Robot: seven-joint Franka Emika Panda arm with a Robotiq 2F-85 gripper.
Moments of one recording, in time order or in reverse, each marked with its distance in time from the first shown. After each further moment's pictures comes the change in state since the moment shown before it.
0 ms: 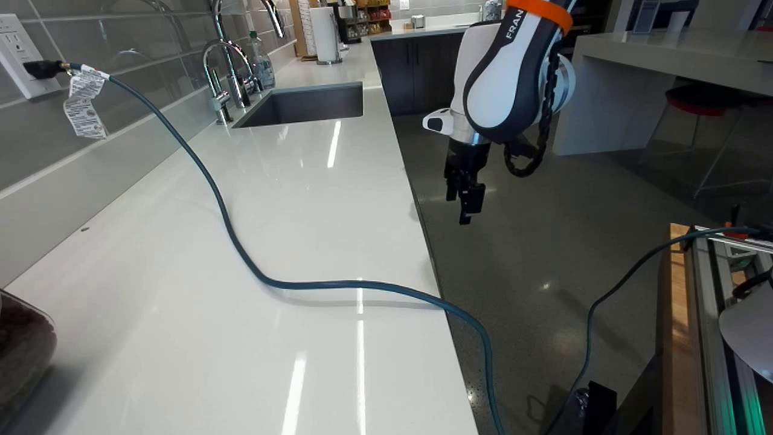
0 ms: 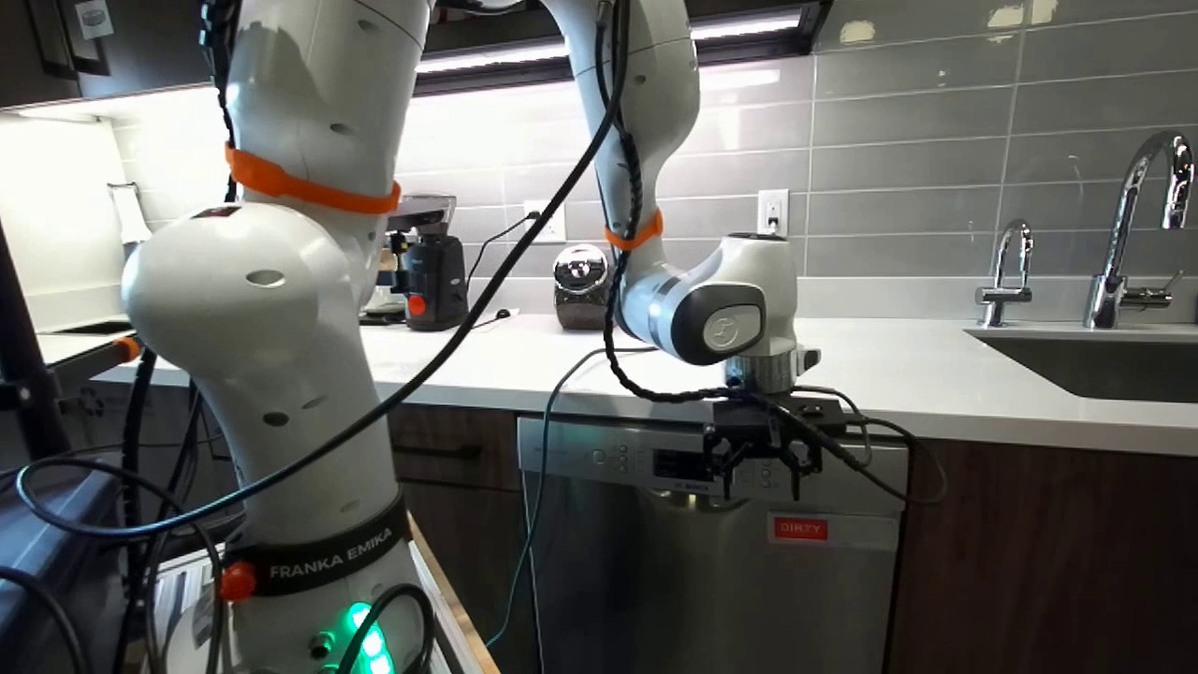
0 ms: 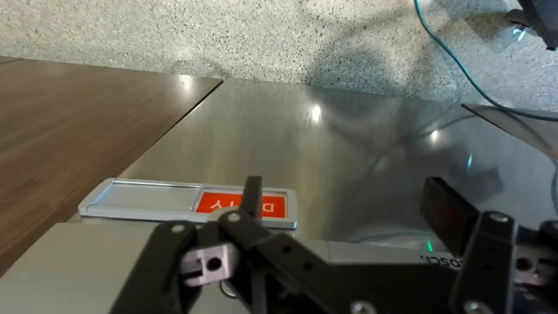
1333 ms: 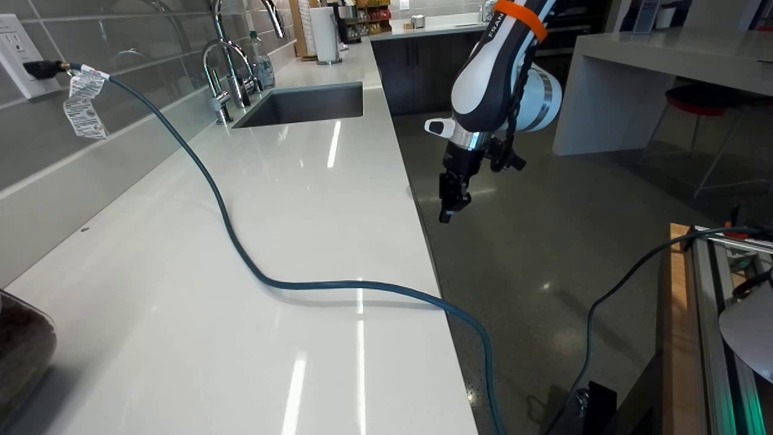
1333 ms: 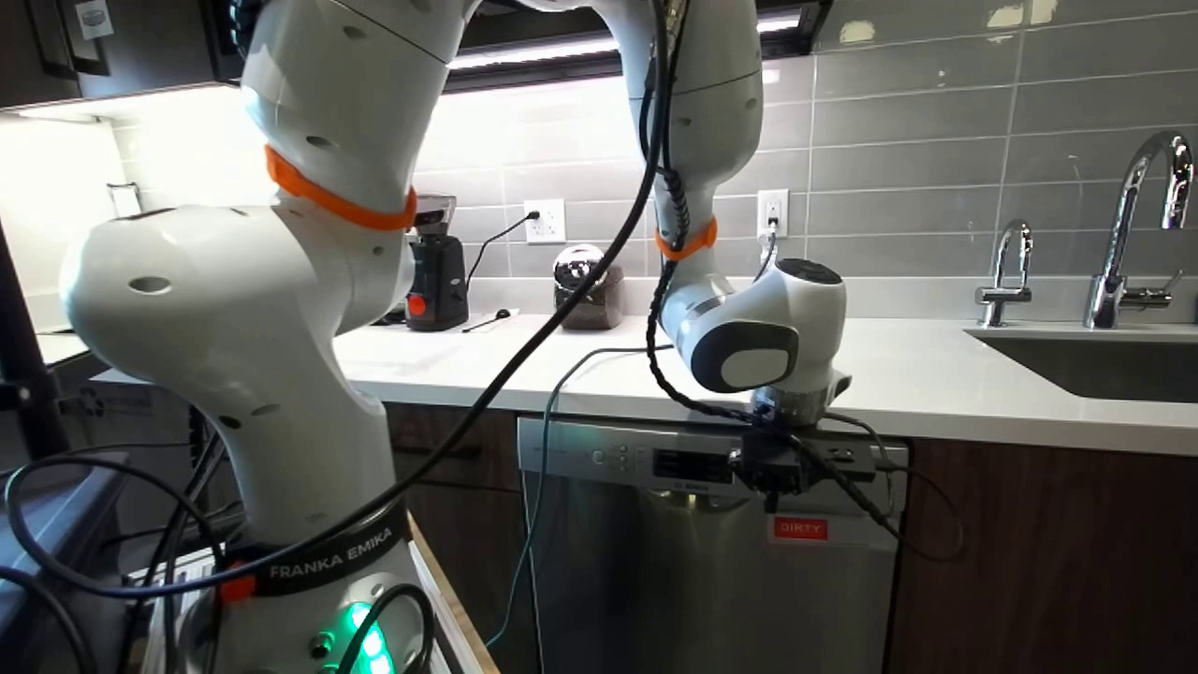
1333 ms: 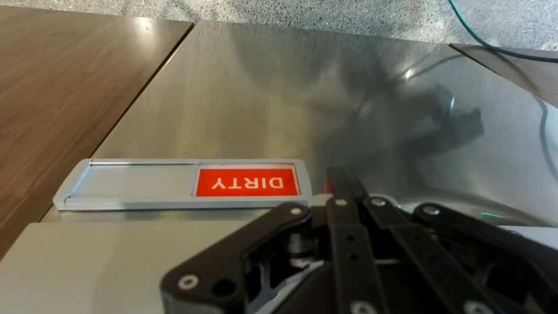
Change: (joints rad) arm -0.424 0.172 0.362 0.100 0.137 0.007 -0.244
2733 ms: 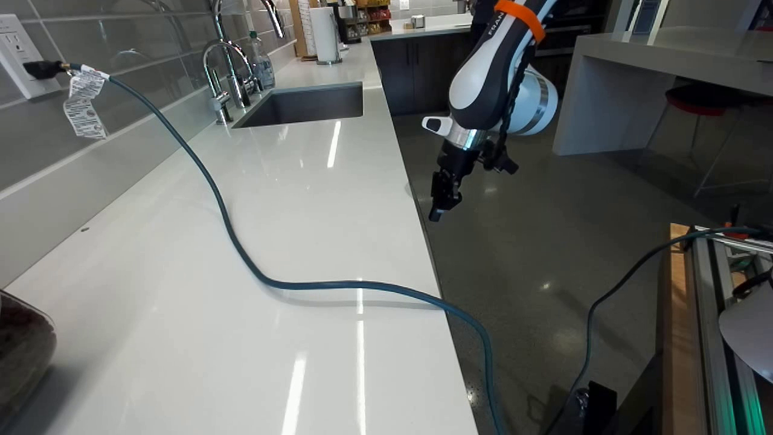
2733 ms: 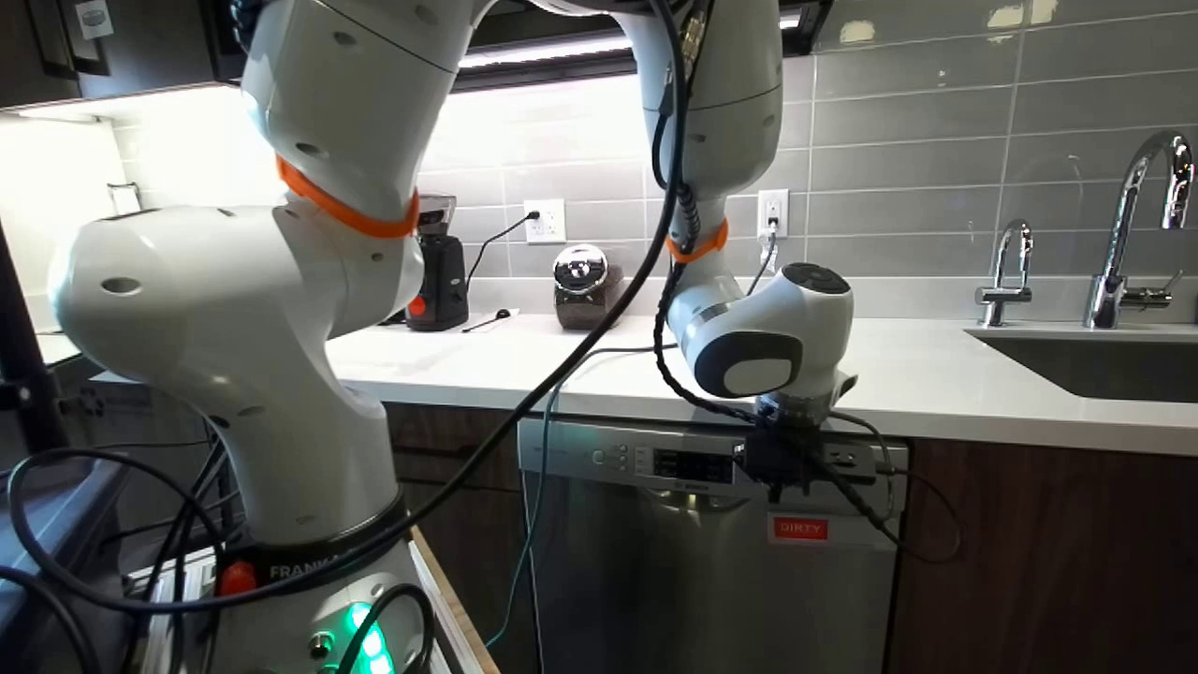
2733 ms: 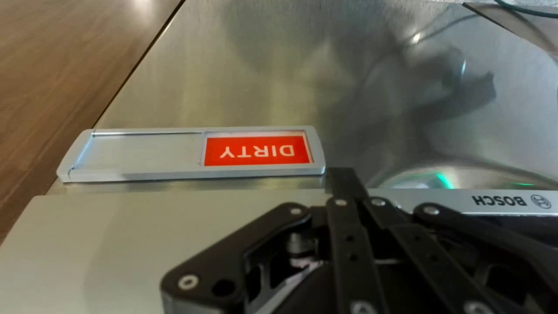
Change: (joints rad) arm -0.119 0.067 0.116 0.023 -0.002 0.044 -0.011
